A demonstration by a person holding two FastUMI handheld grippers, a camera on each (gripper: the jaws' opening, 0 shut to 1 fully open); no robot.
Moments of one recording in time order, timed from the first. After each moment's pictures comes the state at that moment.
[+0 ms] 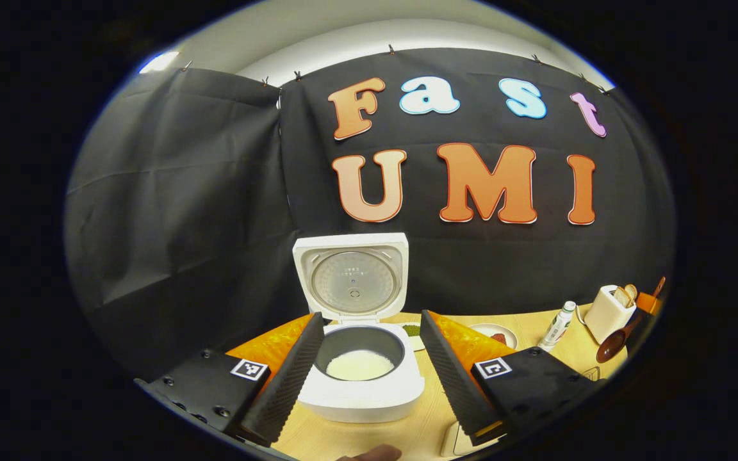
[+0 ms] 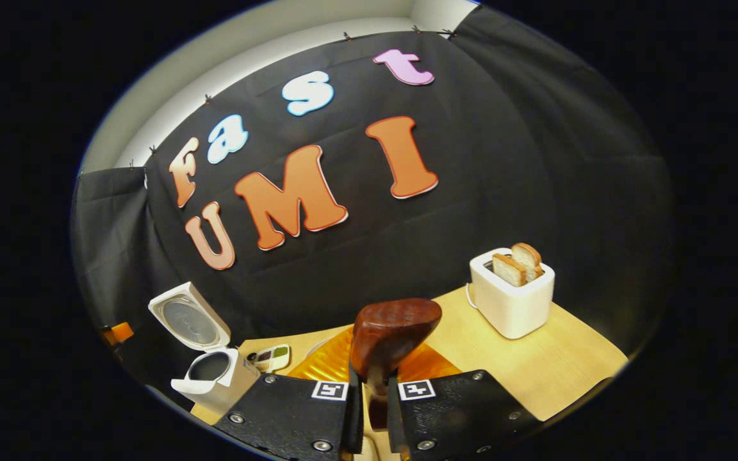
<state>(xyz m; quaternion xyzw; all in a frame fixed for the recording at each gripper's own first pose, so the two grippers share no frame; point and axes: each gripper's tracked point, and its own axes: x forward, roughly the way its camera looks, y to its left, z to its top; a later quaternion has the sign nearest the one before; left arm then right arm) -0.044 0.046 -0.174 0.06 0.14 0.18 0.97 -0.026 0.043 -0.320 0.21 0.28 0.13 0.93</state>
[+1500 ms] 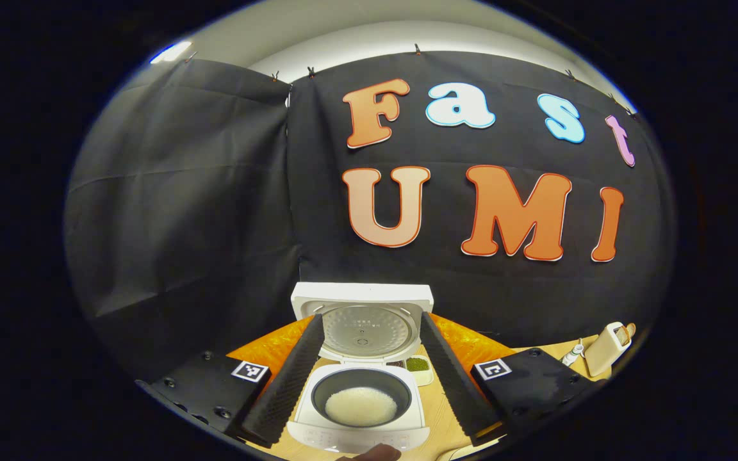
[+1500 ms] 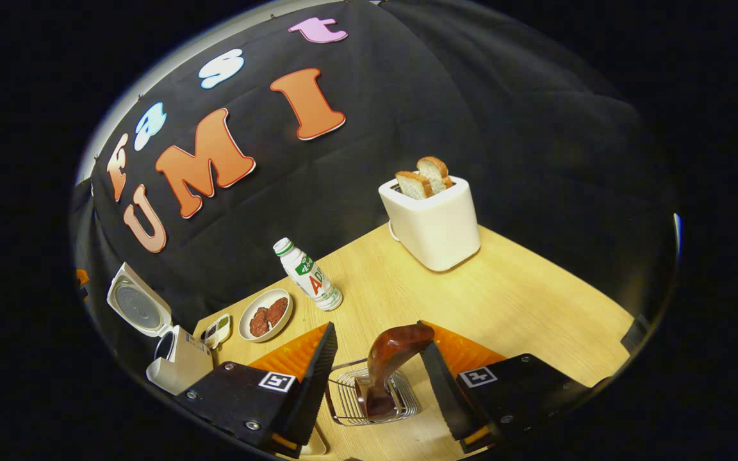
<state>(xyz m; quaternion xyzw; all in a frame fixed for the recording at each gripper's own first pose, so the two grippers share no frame) 0.071 0.119 -0.117 0.02 0.15 0.19 0.97 -0.074 -0.031 -0.422 0.20 0.39 0.02 0.90</state>
